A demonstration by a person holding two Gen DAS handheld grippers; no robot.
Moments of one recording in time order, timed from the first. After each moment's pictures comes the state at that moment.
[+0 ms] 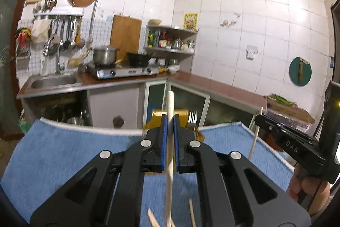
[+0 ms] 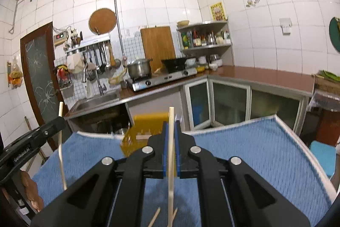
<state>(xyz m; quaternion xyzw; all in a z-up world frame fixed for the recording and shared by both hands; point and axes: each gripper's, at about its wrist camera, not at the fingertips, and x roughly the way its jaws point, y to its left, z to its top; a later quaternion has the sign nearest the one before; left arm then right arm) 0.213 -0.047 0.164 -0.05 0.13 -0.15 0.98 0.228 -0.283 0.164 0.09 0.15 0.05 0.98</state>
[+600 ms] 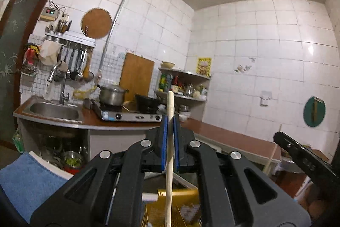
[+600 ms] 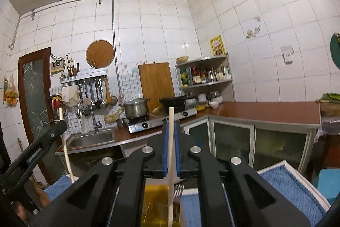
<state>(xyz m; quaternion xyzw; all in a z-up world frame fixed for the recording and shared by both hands) 0.322 -0.058 0.209 -0.10 -0.01 -0.09 0.99 0.316 -0.283 0.225 0.09 0.02 0.03 1.00</state>
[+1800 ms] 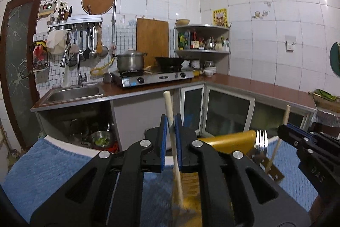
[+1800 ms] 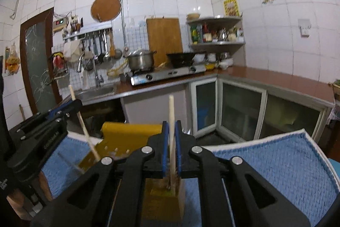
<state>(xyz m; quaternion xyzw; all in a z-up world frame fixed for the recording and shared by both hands) 0.378 -0.071 0.107 0.01 0.12 -0.02 0.99 0.381 -0.265 0.101 0.05 0.17 0.08 0.98</state>
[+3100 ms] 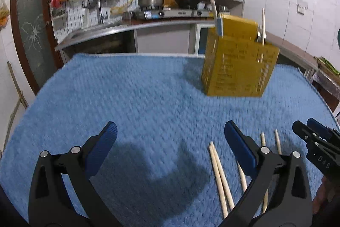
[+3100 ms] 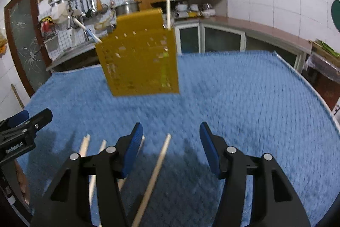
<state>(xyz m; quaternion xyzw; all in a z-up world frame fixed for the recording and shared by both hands) 0.223 -0.005 0.013 -0.01 0.32 0.02 0.95 0.229 -0.251 -0.003 0.06 0.33 0.01 0.94</state>
